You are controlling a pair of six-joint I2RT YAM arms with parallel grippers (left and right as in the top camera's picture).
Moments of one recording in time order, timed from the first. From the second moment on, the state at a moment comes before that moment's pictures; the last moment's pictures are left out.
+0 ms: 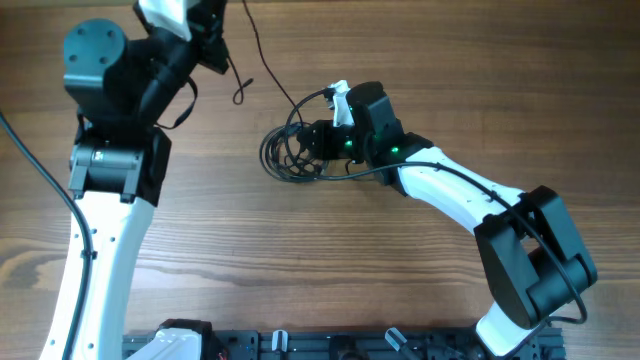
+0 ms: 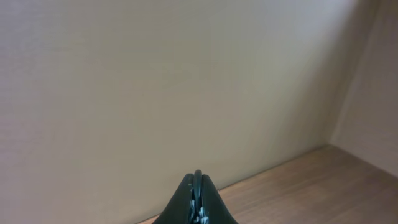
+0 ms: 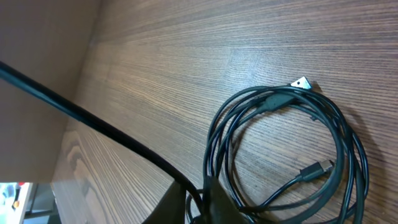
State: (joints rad) left arm -0.10 1.30 1.35 -0.02 0.39 -0.02; right arm 0.54 1.83 1.08 0.07 -0.48 0.60
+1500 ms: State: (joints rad) left arm -0.08 1.39 1.36 -0.15 0.36 0.02; right arm 0.23 1.42 1.07 -0.20 -0.28 0.50
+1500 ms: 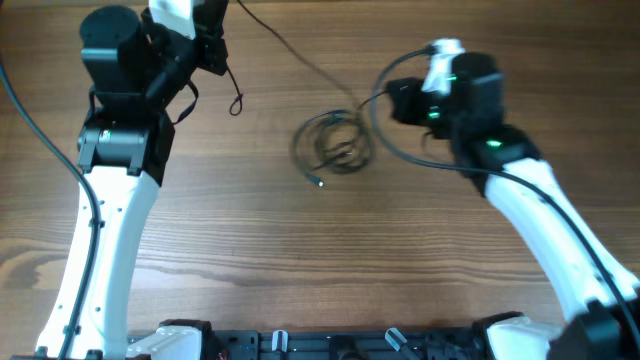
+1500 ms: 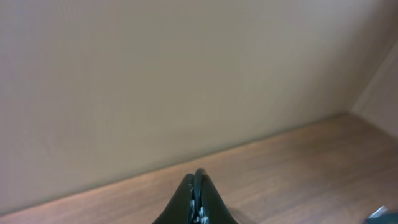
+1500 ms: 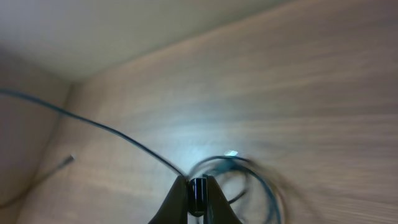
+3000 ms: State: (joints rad) left arm 0.02 1.52 1.36 -0.35 0.65 0.05; right arm -0.09 1.19 1.23 -0.42 -0.43 0.44
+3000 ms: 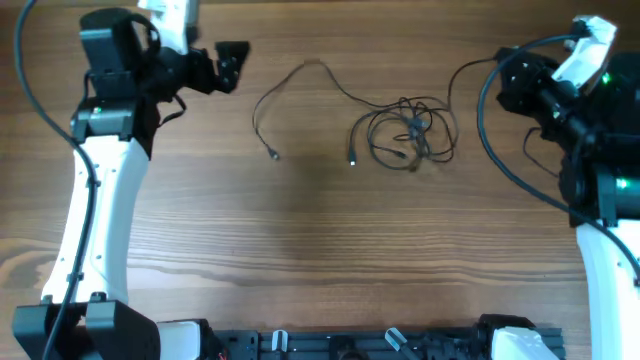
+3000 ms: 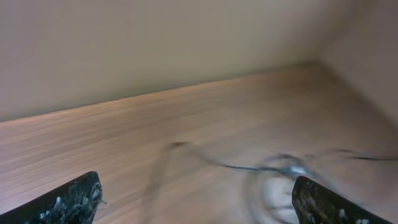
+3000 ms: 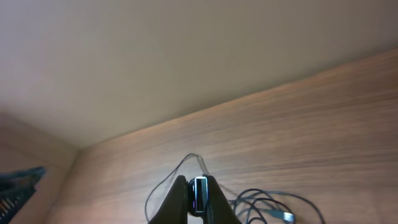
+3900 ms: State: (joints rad) left arm -0.34 1.75 1.36 -0.36 0.84 0.11; right arm 0.04 1.24 1.23 0.06 -0.85 0.65
